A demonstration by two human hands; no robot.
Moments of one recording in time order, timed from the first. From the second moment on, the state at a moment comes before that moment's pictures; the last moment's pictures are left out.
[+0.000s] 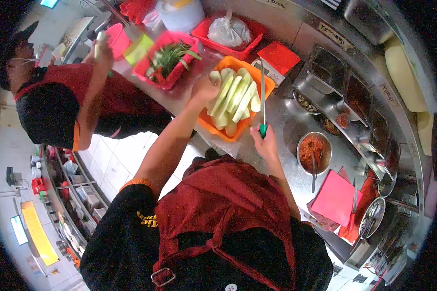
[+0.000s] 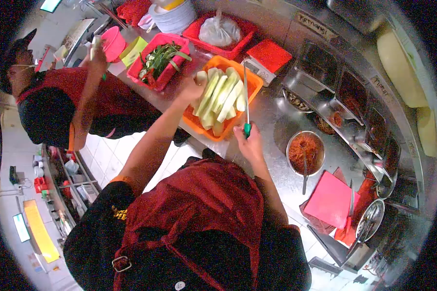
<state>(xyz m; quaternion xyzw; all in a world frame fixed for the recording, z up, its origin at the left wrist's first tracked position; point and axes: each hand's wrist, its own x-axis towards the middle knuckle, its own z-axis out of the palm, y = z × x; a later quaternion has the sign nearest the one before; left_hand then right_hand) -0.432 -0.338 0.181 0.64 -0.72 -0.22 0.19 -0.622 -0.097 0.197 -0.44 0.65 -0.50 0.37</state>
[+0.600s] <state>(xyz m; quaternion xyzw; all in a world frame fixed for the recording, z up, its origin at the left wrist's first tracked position) -0.438 -0.292 0.243 0.57 -0.69 -0.28 0.33 -0.605 -0.114 0.222 -0.51 0.64 -0.49 0.32</state>
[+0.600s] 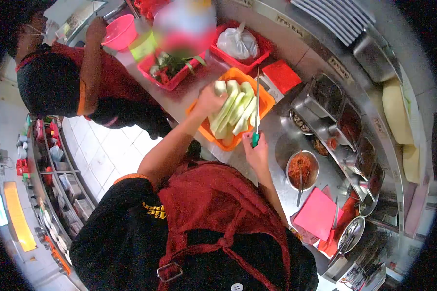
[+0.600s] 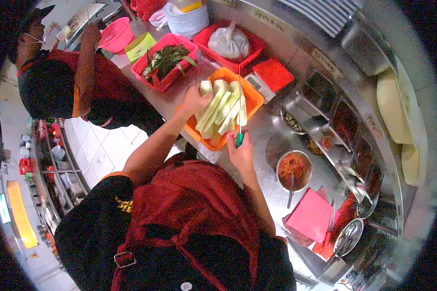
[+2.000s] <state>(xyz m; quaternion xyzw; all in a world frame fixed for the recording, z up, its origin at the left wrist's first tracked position) -0.445 -0.406 0.456 0.17 -0.05 -0.93 0.33 -0.497 -0.186 0.383 -0.52 0.69 -0.48 0.13</state>
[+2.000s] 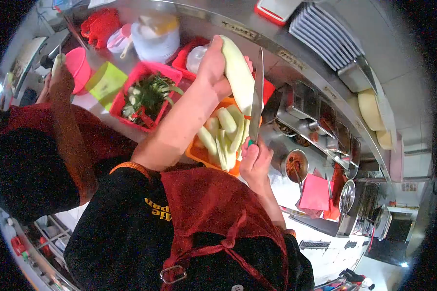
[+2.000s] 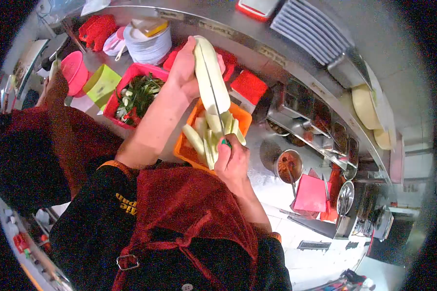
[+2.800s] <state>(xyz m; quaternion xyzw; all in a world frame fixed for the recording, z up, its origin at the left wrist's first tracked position) -0.469 -0.357 0.487 0.18 -0.10 -0.92 0.32 -0.507 -0.141 0.385 -0.52 0.67 -0.52 0.03</state>
